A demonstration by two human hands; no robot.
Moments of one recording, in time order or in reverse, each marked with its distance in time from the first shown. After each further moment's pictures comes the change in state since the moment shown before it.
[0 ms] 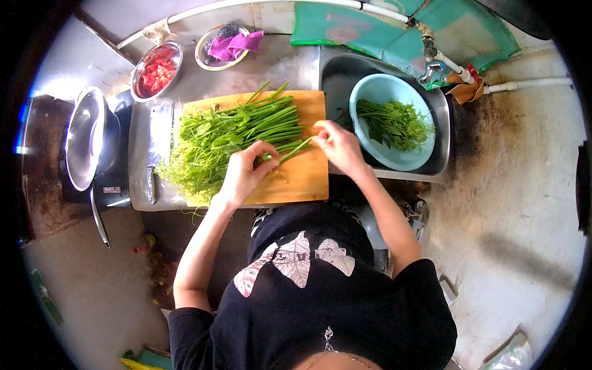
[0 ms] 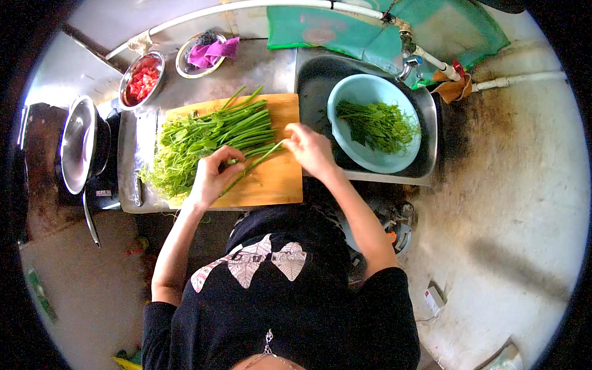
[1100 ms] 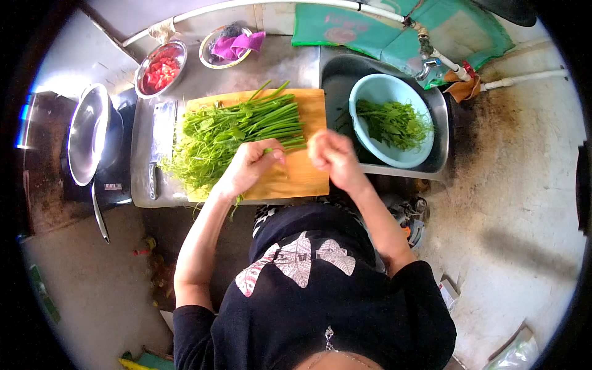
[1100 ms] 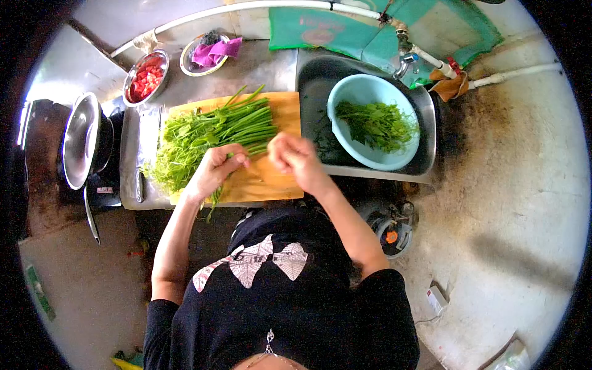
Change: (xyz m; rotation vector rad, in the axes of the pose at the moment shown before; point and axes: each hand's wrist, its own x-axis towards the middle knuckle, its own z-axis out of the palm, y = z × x) left_hand 0.003 0.002 -0.003 -0.254 -0.146 0.125; right_hand -0.028 -0.061 -0.008 1.233 -0.227 0.108
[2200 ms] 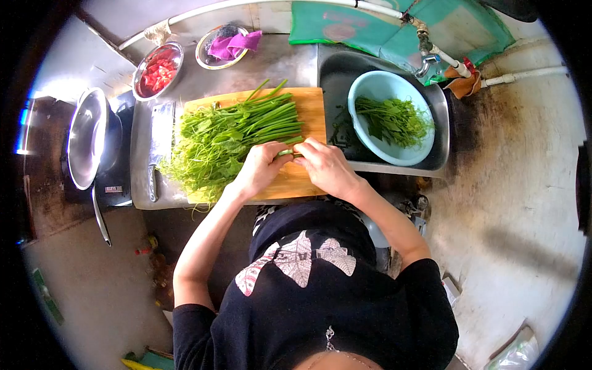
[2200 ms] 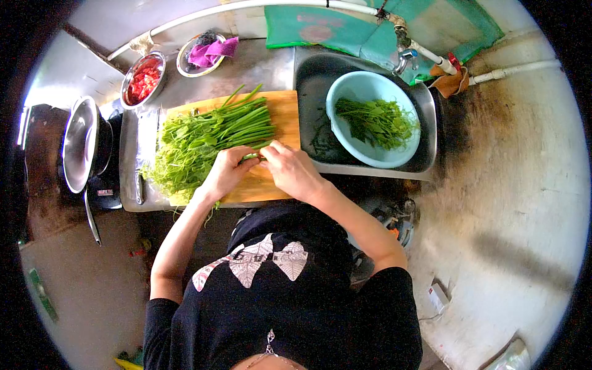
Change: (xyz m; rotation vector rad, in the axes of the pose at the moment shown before) left_hand 0.013 -0.020 0.026 0.266 0.077 0.055; right_hand -0.001 -0.003 0.015 -1.342 -0.023 -0.303
